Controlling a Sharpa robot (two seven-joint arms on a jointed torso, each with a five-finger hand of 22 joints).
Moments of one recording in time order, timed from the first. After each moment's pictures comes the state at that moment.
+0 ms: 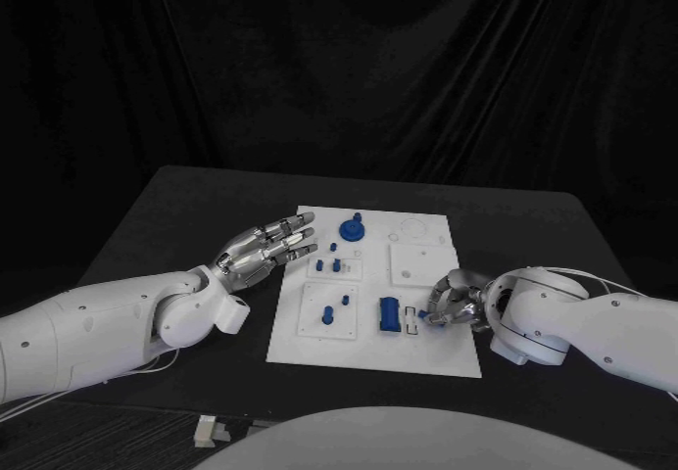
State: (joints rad) left arm 1.02 -0.90 -0.21 1.40 -0.10 0.26 0.65; left_hand 1.45 0.24 -0.14 0.12 0.62 0.28 0.08 0.04 0.03 0.04 0.07 0.18 0.03 0.02 0.17 0.04 0.01 0.16 0.02 0.28 0.01 0.08; right arm 1.10 -0.90 -0.21 1.71 -1.10 -0.18 -0.60; right_hand 1.23 -0.06 0.28 0.10 0.47 0.53 0.08 0.66 0.69 1.47 -0.03 1.46 1.31 1.46 -0.10 1.31 0.92 0.08 1.44 0.01 1.09 1.31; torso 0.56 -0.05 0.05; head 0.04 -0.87
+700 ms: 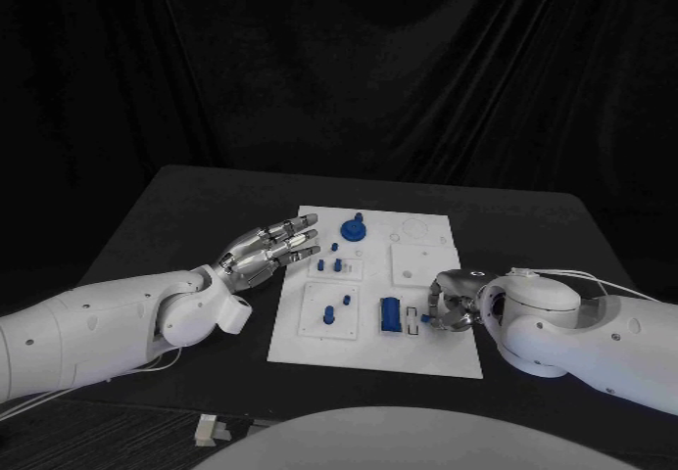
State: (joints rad) left arm 1.02 -0.89 -0.21 1.40 -0.10 0.27 0.63; left_hand 1.45 0.24 -0.14 0.12 0.62 0.28 0.08 0.04 0.04 0.04 0.07 0.18 0.03 0.02 0.17 0.04 0.01 0.16 0.02 0.28 0.01 0.09; right arm 1.09 -0.90 -0.21 1.78 -1.51 -0.05 -0.61; right_hand 1.18 -0.07 0.31 0.03 0.39 0.73 0.09 0.48 0.40 1.47 0.00 1.46 1.31 1.47 -0.07 1.31 0.93 0.08 1.45 0.03 1.09 1.31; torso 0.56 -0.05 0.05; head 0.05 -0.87
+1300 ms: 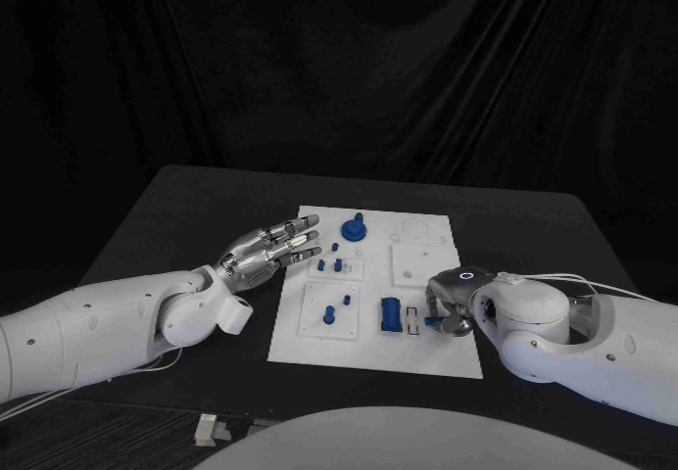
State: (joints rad) left arm 1.02 -0.89 -0.21 1.39 -0.10 0.27 0.63; left_hand 1.45 0.24 -0.13 0.12 0.62 0.28 0.09 0.04 0.04 0.04 0.07 0.18 0.03 0.02 0.17 0.04 0.01 0.16 0.03 0.29 0.01 0.09; right arm 1.08 -0.89 -0.20 1.80 -1.74 0.05 -0.61; right_hand 1.23 -0.11 0.33 -0.03 0.39 0.78 0.09 0.37 0.34 1.47 0.00 1.45 1.31 1.47 -0.07 1.30 0.91 0.08 1.45 0.03 1.08 1.31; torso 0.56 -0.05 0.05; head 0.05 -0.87
